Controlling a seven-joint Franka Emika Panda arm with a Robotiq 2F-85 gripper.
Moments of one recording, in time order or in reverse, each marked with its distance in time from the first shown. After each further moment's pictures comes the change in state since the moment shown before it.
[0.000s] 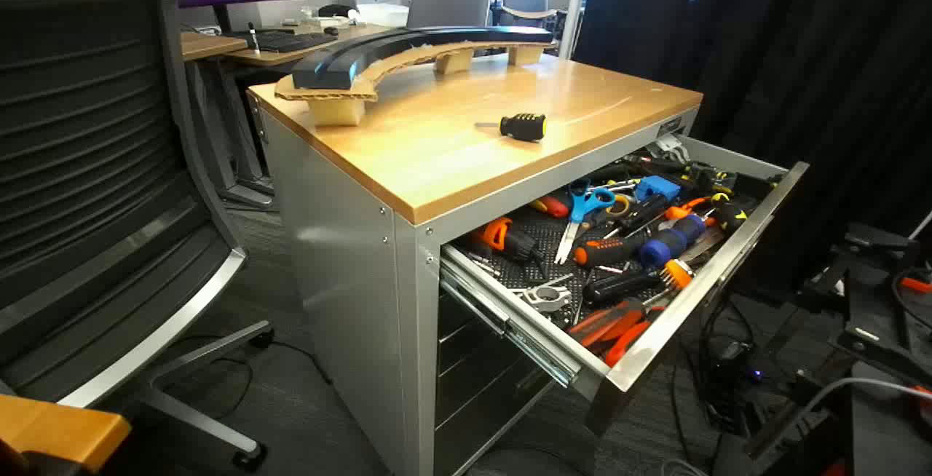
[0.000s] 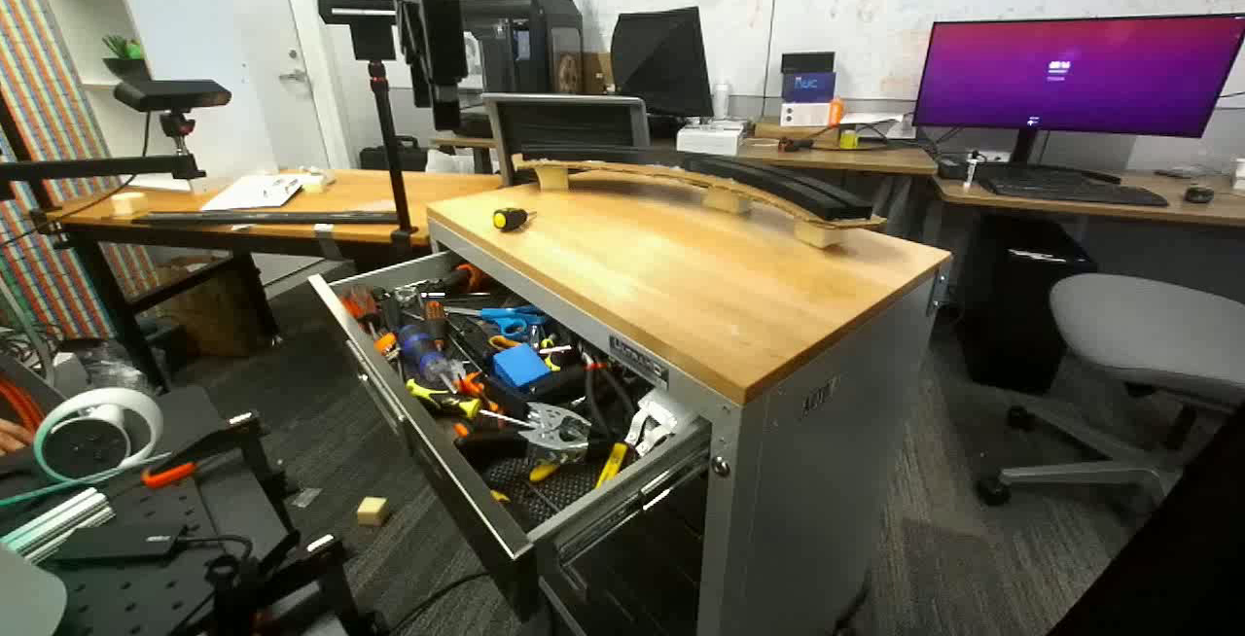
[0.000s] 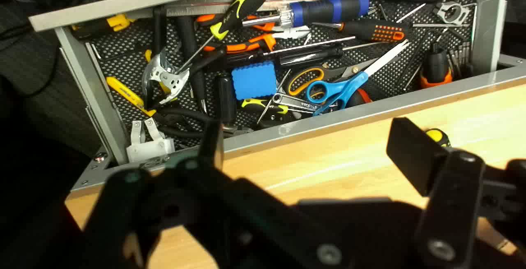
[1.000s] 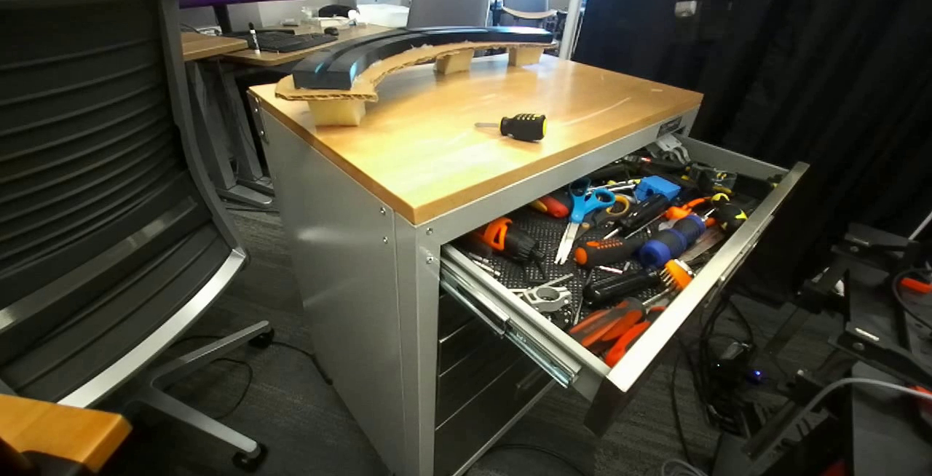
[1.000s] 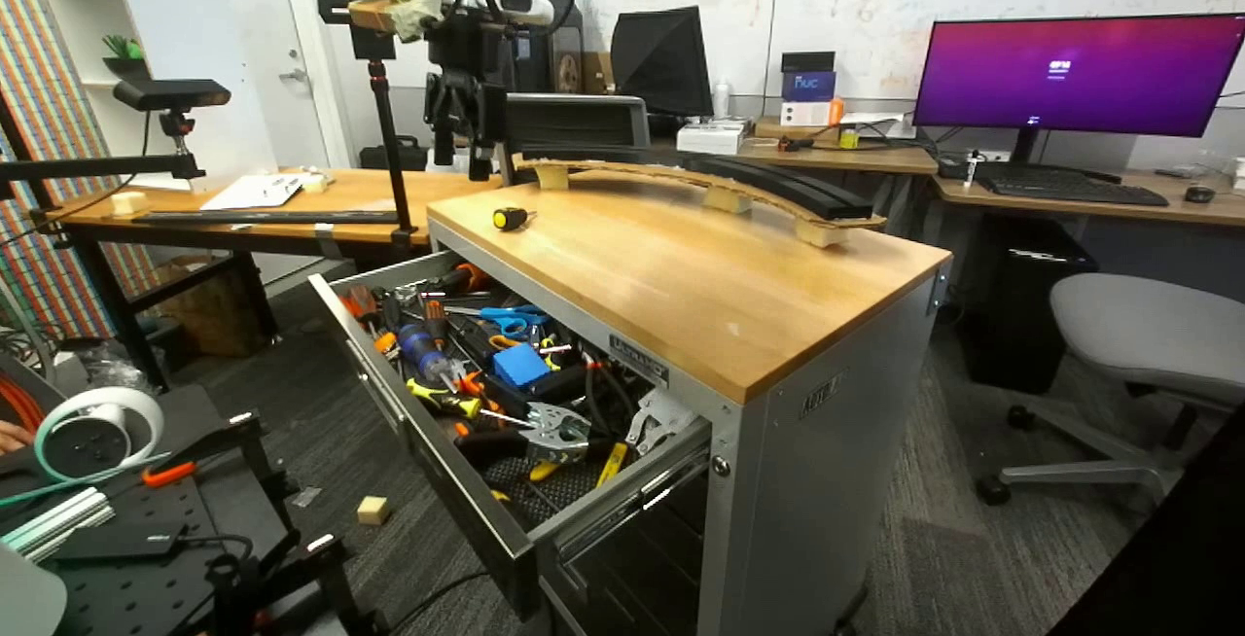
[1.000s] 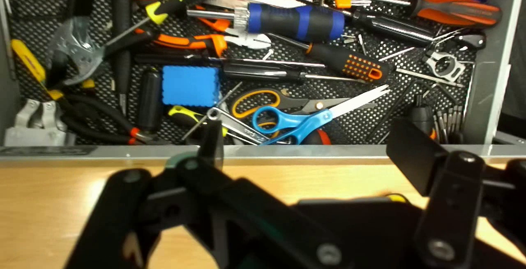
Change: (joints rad) arm 0.096 0.422 0.121 0.252 -0.037 -0.010 -0.002
